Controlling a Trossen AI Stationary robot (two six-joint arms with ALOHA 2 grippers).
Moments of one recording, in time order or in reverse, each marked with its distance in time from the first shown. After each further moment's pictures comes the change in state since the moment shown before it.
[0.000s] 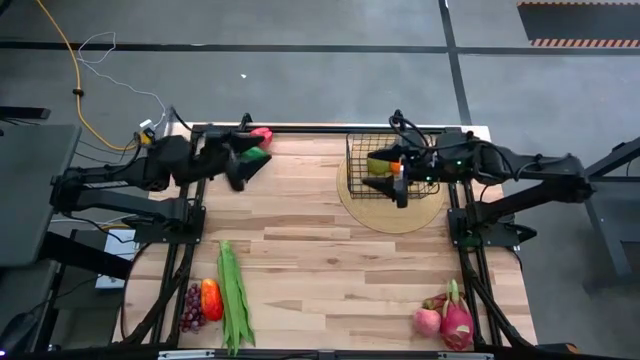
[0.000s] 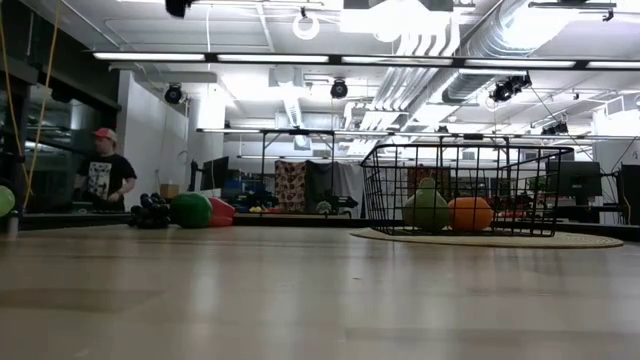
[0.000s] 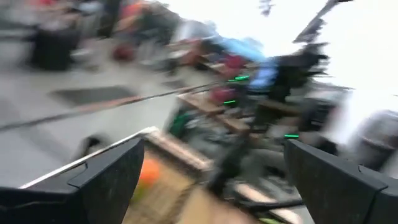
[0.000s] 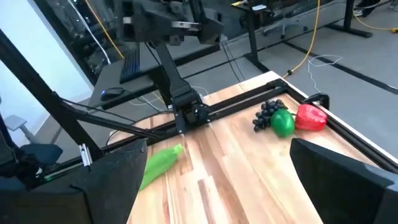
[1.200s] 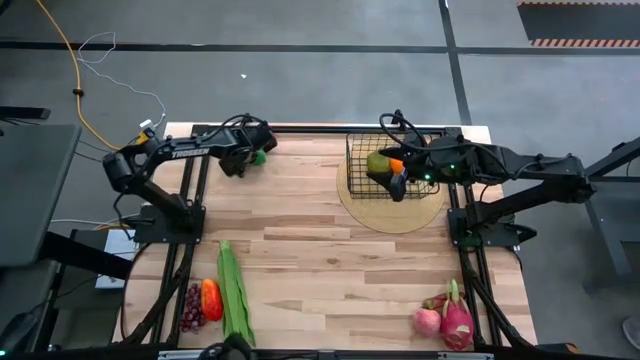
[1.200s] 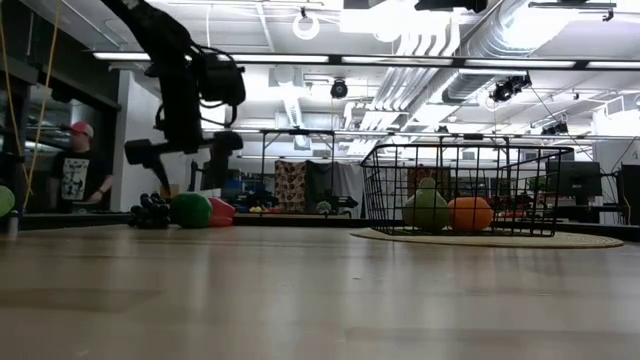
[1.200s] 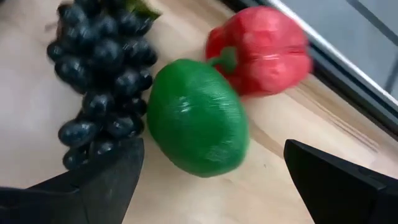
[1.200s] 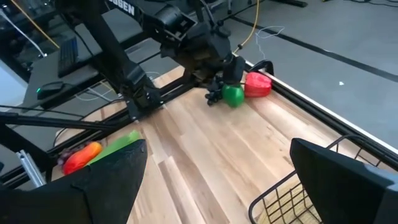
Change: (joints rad) left arm 0.518 0.695 0.022 -0.592 -0.121 -1.074; right arm -0.001 -0.003 0.000 -0.165 0.179 0.117
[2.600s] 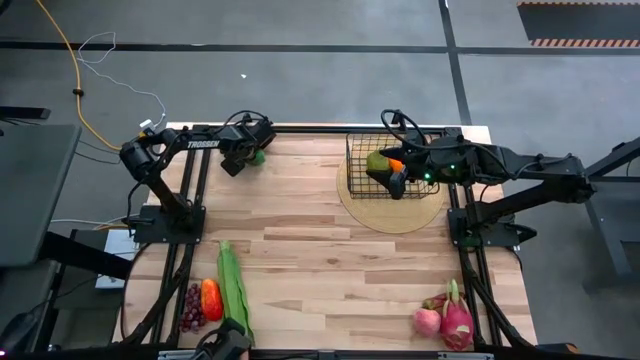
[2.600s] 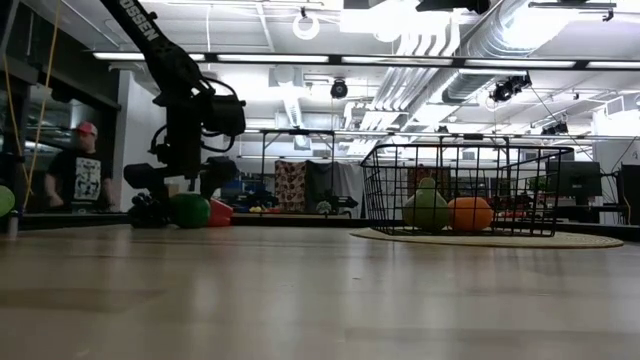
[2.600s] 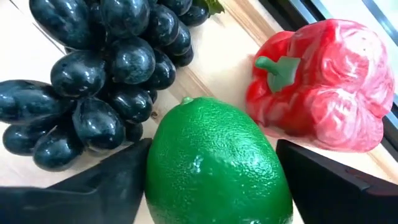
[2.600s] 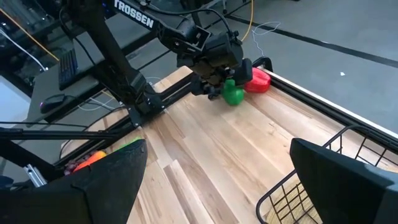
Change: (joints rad) left arm 0.111 0.151 0.000 0.078 0.009 -0.089; right arm 0.000 0.000 0.000 0.000 0.013 0.078
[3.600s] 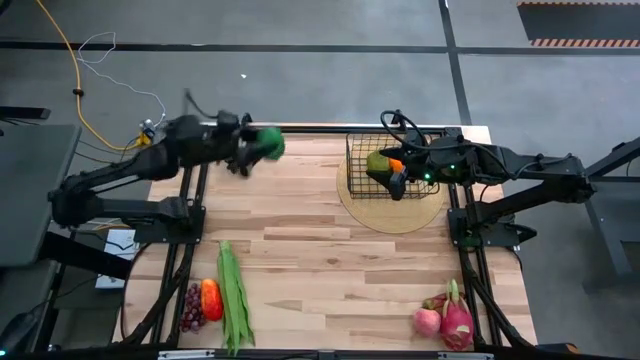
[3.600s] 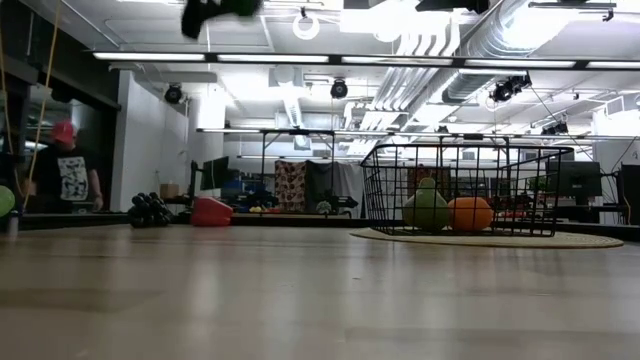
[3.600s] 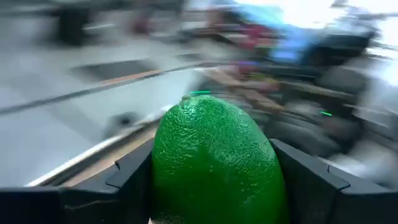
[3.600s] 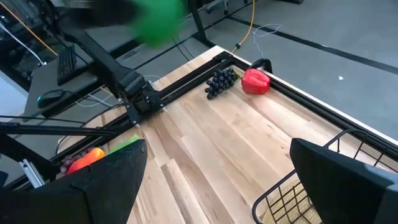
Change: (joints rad) left arm -0.366 -0.795 0.001 0.481 0.489 1.228; right arm 0.000 0.000 0.000 -0.001 -0.001 -0.034
